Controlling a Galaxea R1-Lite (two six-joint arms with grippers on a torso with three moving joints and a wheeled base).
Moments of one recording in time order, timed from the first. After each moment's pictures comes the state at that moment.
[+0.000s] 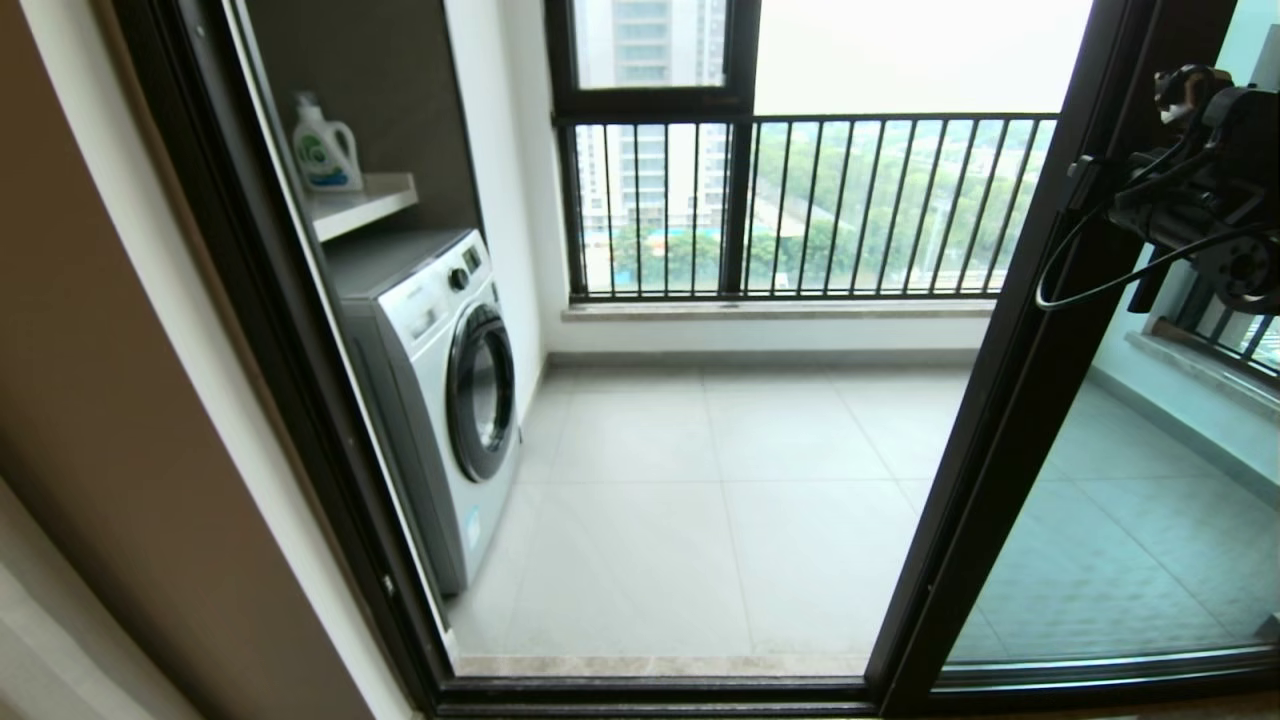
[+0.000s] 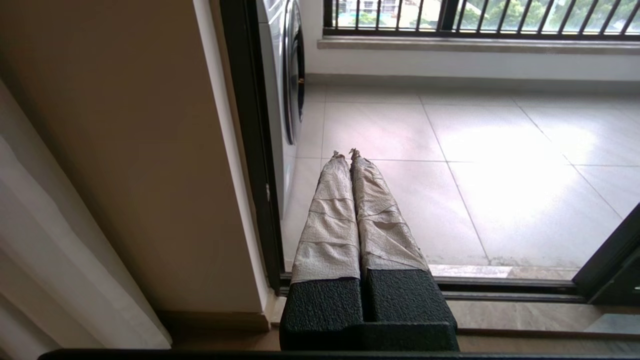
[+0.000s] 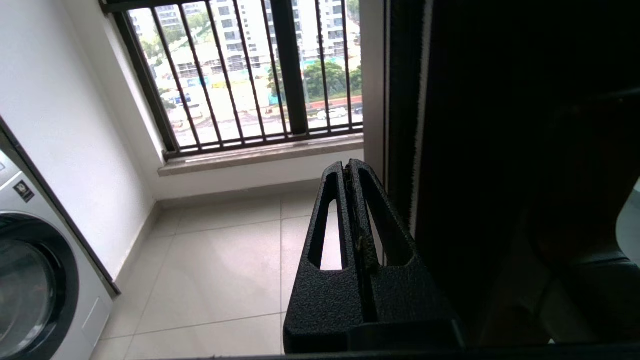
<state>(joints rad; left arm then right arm) 0.00 0.00 0.00 0.00 0.00 -0.01 -0.20 2.06 -1.76 -0.45 0.09 0.04</state>
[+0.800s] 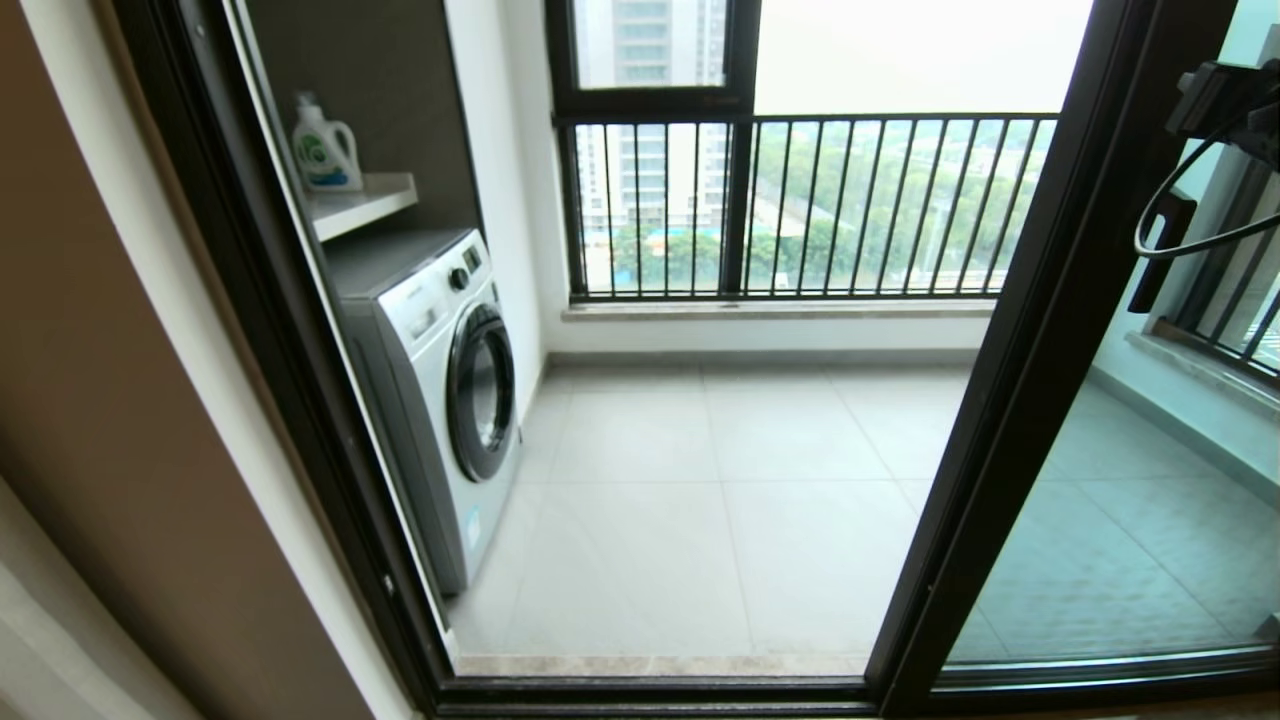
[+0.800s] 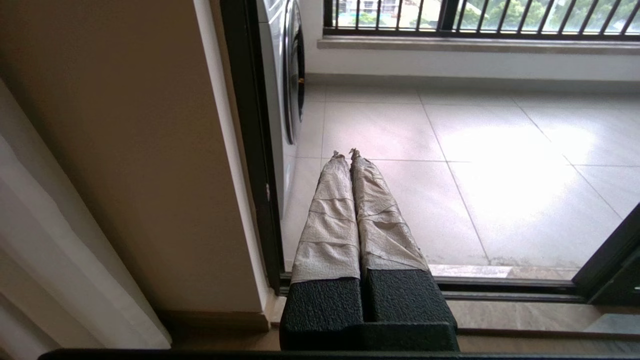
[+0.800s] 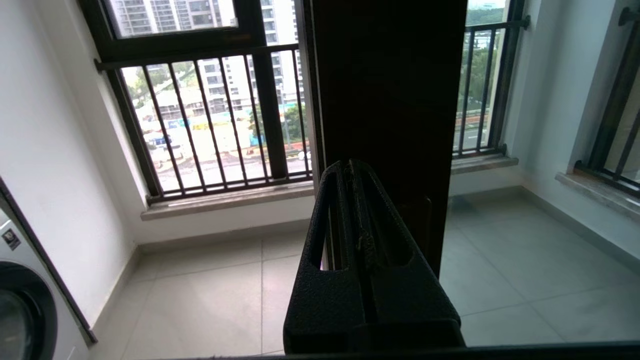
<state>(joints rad) 0.00 0.00 0.00 0.00 0.00 -0.01 -0.27 1.84 -1.67 -0.44 0.09 0.04</state>
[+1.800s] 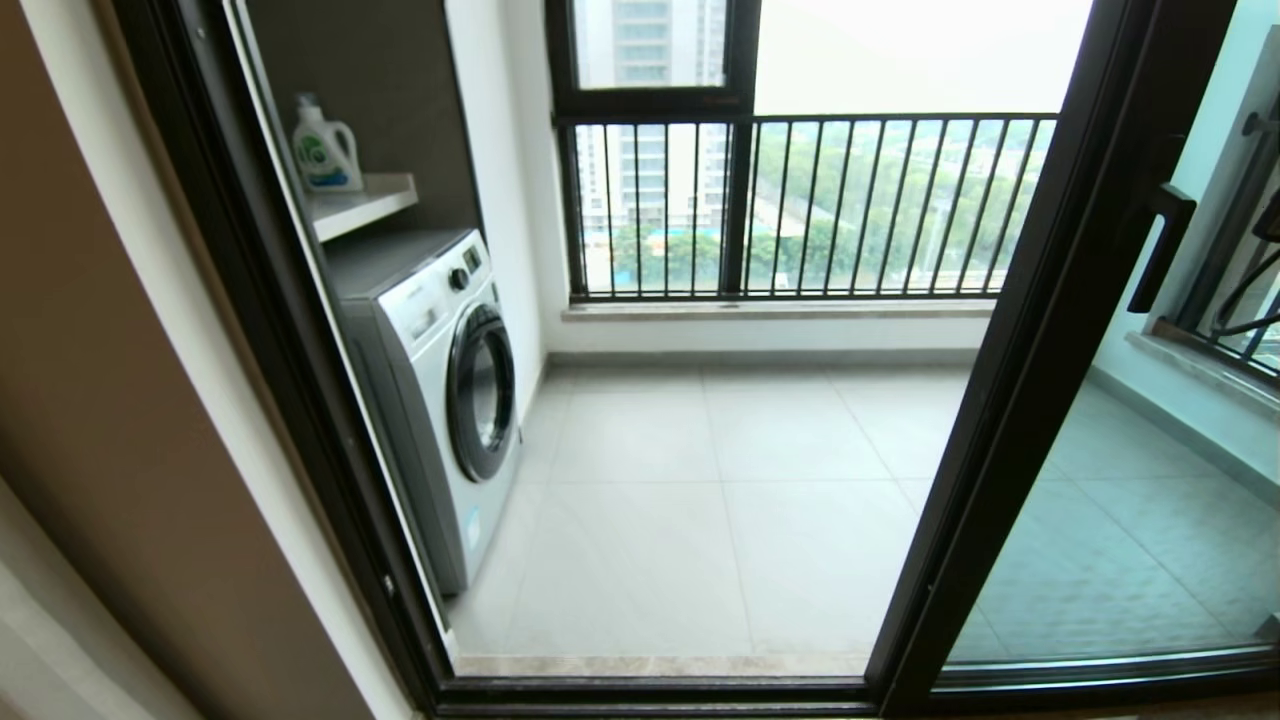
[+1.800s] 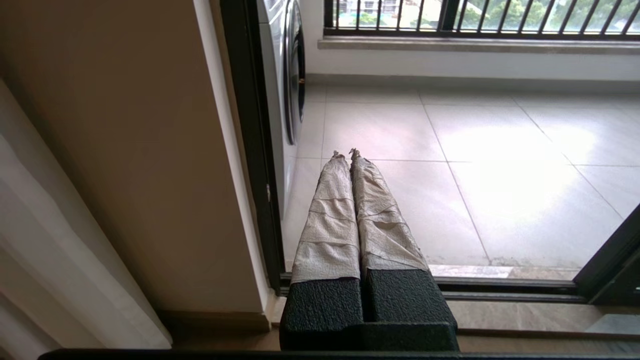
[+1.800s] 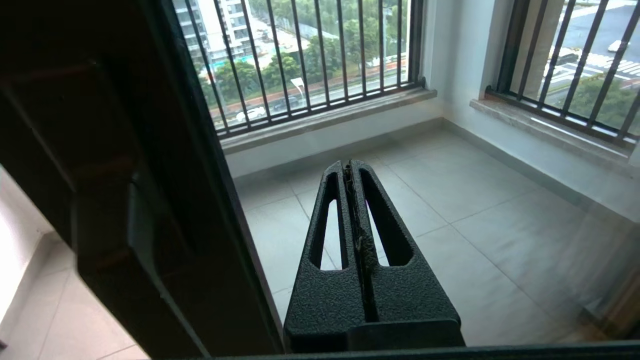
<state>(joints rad) 0.00 0.00 0.00 0.00 0.00 -0.01 -0.53 1.92 -1.51 -0.52 0.15 0.05</state>
